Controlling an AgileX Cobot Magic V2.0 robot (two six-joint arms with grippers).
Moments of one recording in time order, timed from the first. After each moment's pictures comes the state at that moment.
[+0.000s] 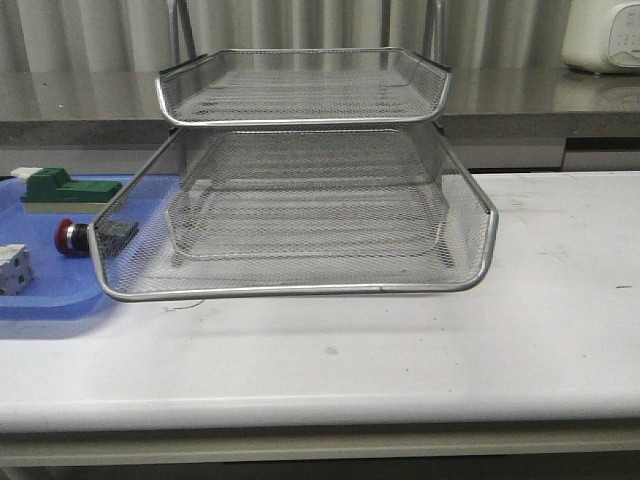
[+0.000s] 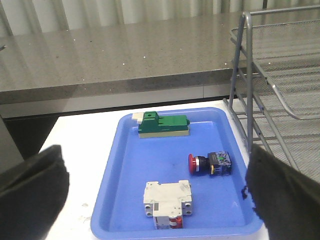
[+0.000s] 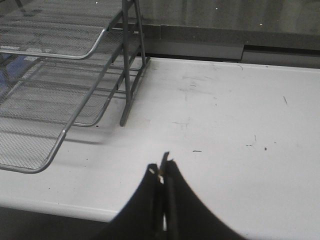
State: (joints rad) left arm -0.01 0.46 -0.47 0.07 0.27 0.03; right arm 0.16 0.19 -0.37 -0.03 0.52 0.06
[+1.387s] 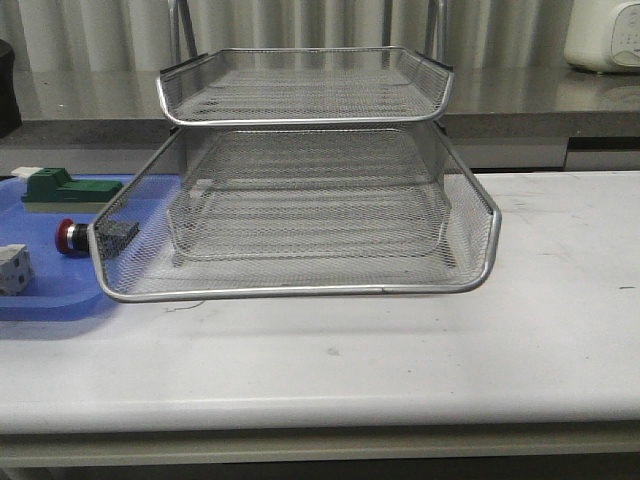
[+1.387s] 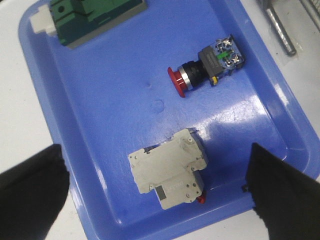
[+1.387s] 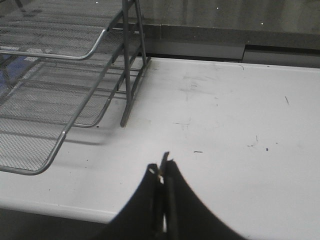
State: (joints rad) left arm -0.07 1.66 -1.39 0.04 0.84 0.46; right arm 0.16 0.19 -0.37 -0.03 0.52 0.06
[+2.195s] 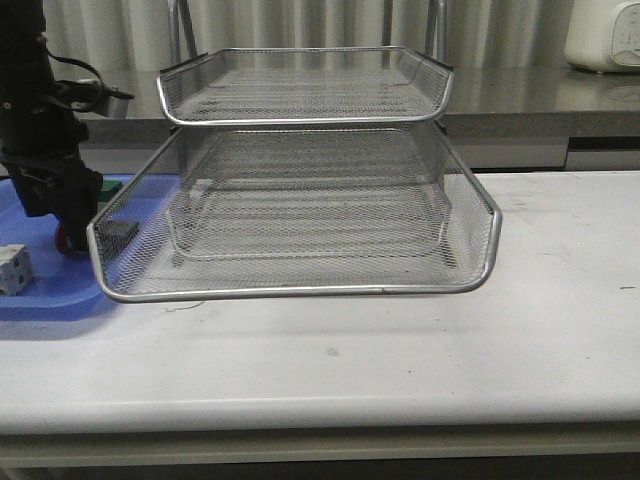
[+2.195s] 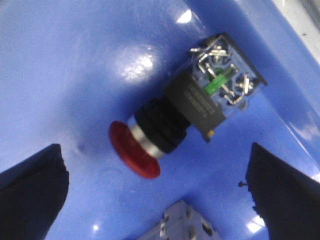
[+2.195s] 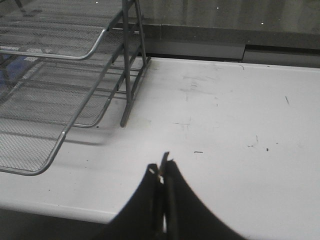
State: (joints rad) left arm -0.07 2.30 -1.98 -0.05 1.21 0.71; right arm 0.16 0.19 -0.37 -0.03 0.52 0.06
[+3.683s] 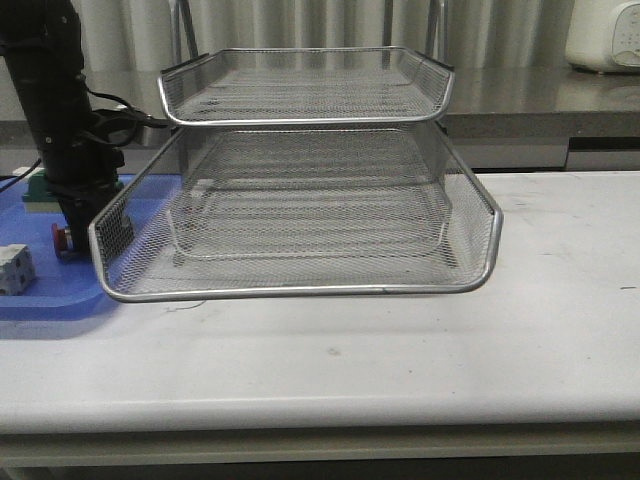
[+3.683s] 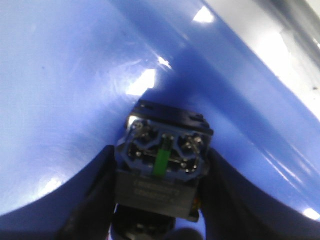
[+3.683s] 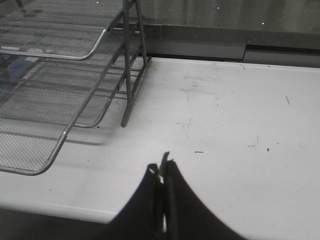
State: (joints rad) left arm -0.11 2.36 -2.01 -0.06 1.12 0.75; right arm 0.16 0.19 -0.37 -0.03 0.52 0.06
